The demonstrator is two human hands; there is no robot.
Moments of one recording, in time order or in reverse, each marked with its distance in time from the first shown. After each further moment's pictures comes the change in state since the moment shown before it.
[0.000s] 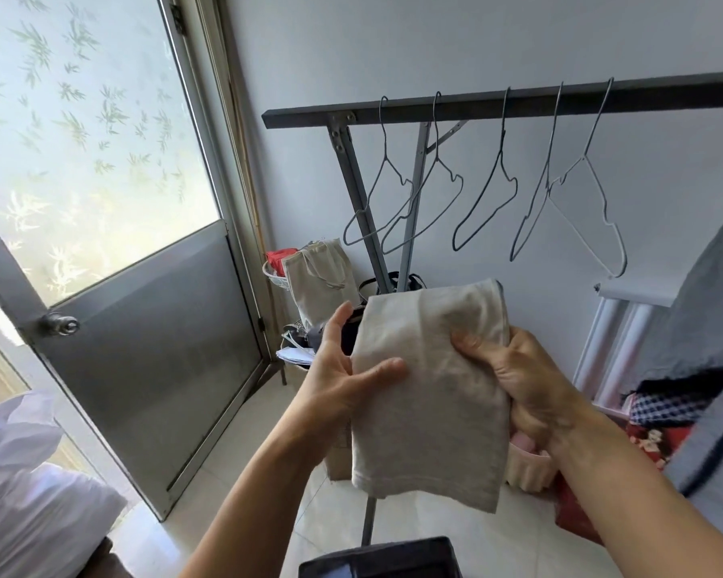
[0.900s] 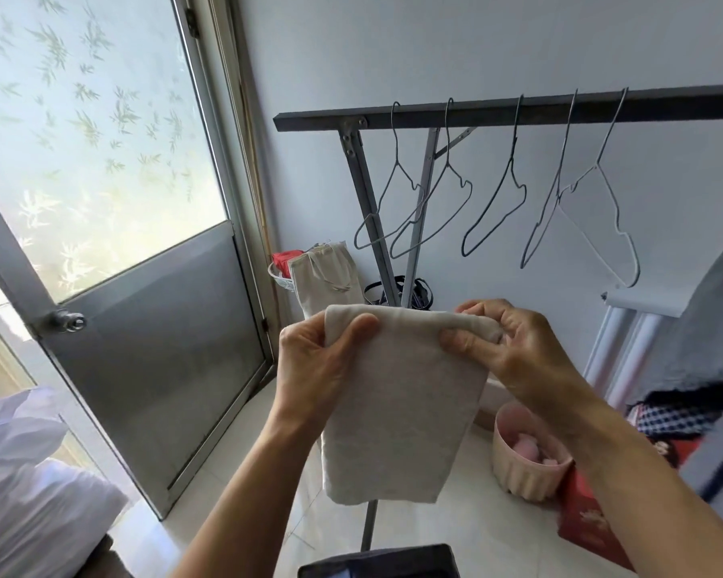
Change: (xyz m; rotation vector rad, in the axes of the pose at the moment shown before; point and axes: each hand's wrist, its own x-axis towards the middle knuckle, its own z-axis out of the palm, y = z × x) left_hand 0.008 0.014 -0.009 0.318 0.355 0.407; right_hand 0.003 -0.013 0.007 -0.550 -0.038 -0.371
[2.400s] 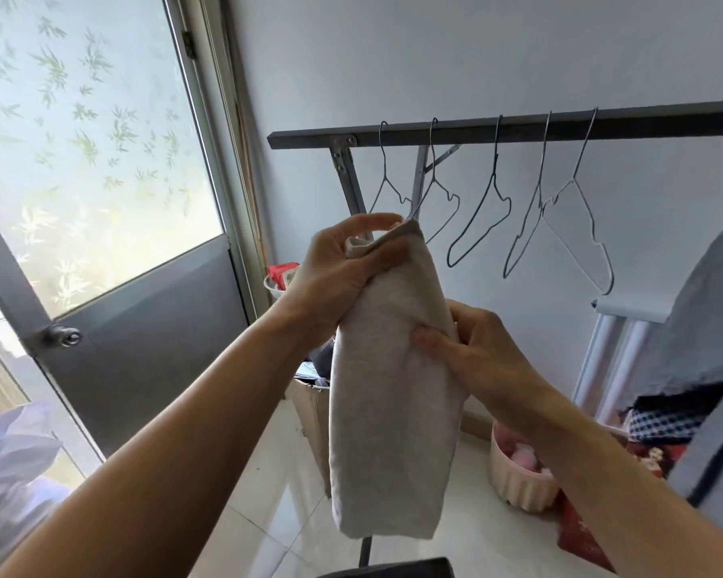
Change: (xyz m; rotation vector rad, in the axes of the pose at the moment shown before) left_hand 0.057 0.074 0.025 -0.050 -0.326 -0.042; right_hand 0.001 -0.012 0.014 0.038 -0.123 -0.054
